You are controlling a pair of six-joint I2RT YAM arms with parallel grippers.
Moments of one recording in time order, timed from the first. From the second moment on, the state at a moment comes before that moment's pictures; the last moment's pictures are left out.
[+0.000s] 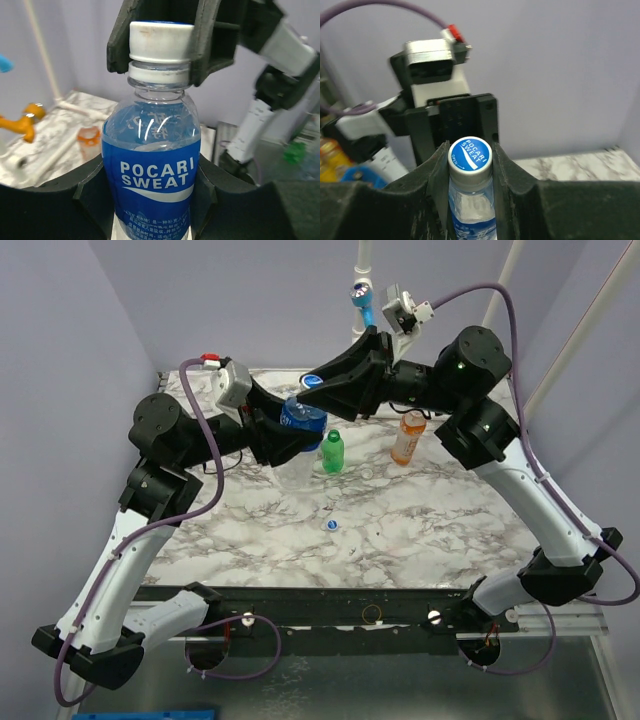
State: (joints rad) left arm -0.48 1.01 1.36 -0.12 0.73 -0.24; right arm 0.82 1.48 1.91 -0.12 -0.59 0.24
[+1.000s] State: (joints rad) left arm -0.49 0.96 1.18 -0.10 0.45 -0.20; right arm 0.83 1.59 2.13 -0.30 -0.15 0.25
